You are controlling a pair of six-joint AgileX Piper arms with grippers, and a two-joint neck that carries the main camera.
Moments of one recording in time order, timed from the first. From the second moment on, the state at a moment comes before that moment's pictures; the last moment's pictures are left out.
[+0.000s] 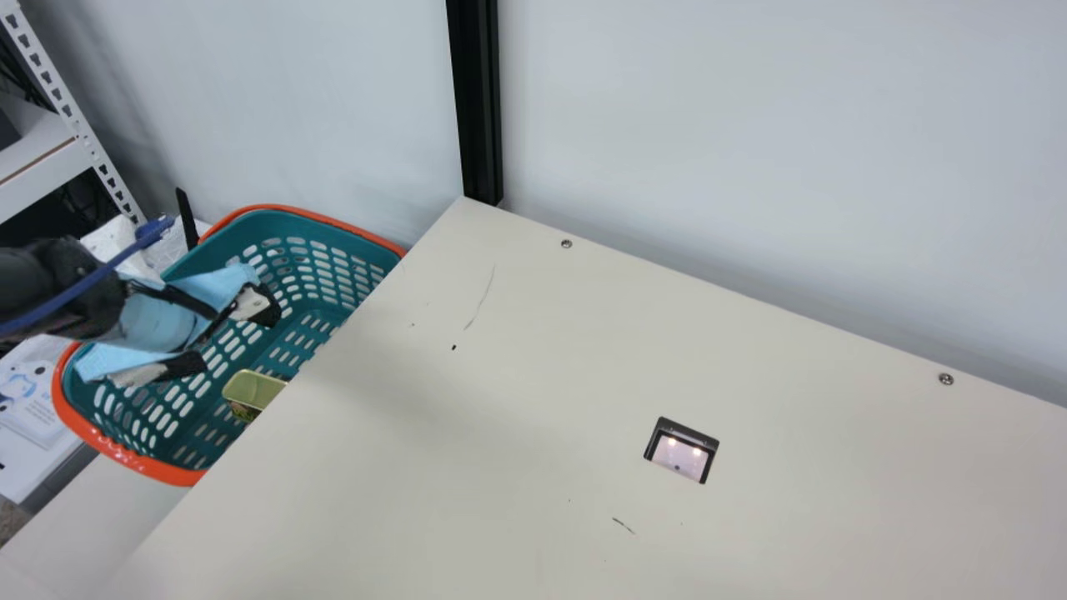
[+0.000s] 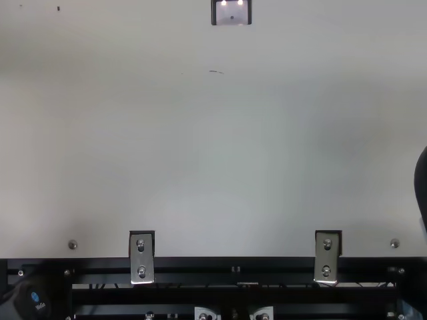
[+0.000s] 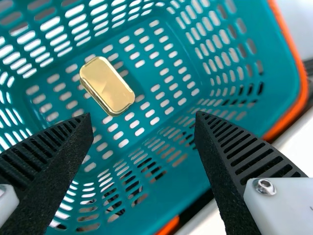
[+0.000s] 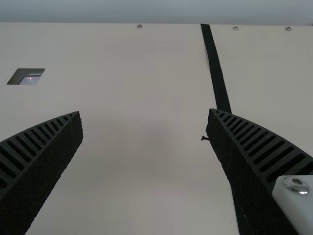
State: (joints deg) left arm 30.1 97.5 -46.5 -15.5 17.4 -17.8; right arm -4.0 13.5 -20.2 5.1 38.2 -6.5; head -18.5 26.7
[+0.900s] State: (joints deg) left arm 30.3 123.1 -62.3 1.2 19.5 -52.5; right arm -4.0 13.5 -20.2 5.1 38.2 -6.5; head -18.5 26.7
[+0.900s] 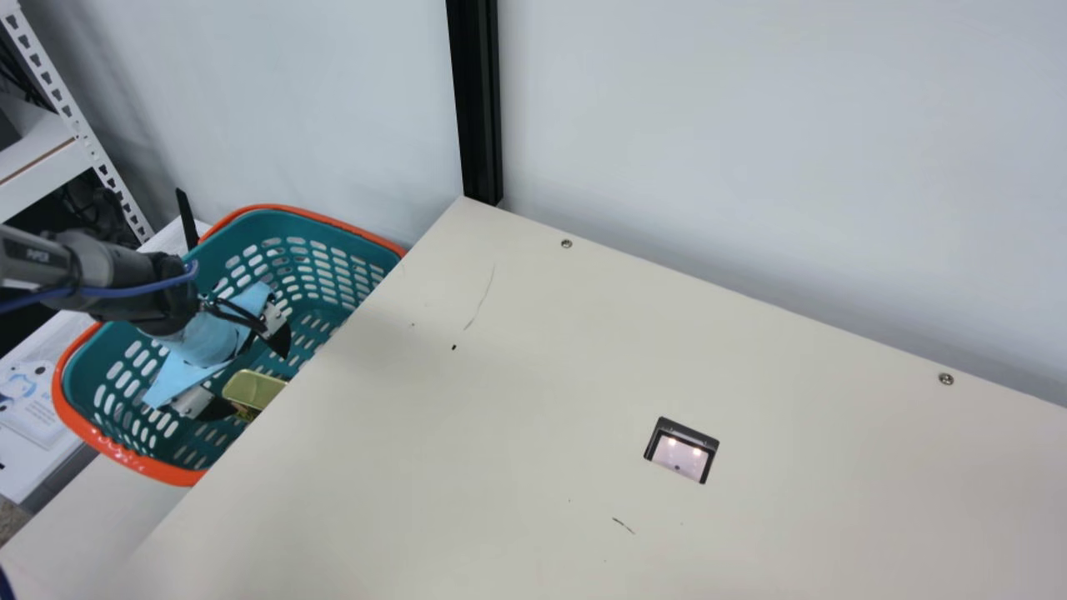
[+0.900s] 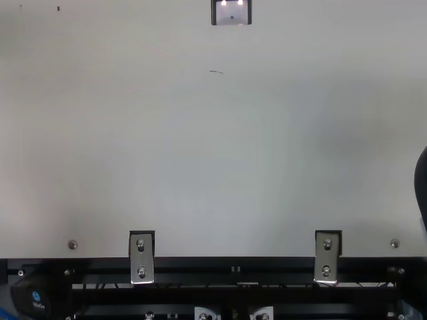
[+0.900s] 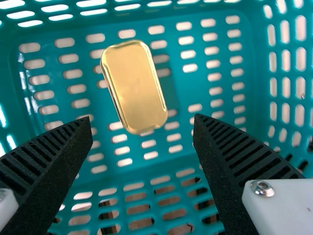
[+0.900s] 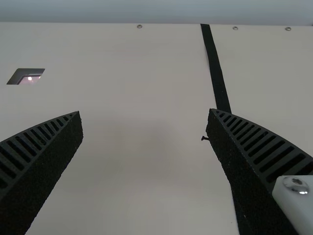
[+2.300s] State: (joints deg) left arm 30.5 141.5 -78.2 2.9 21.2 -58.9; right arm -4.0 13.5 -20.2 4.9 38.2 -6.5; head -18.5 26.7
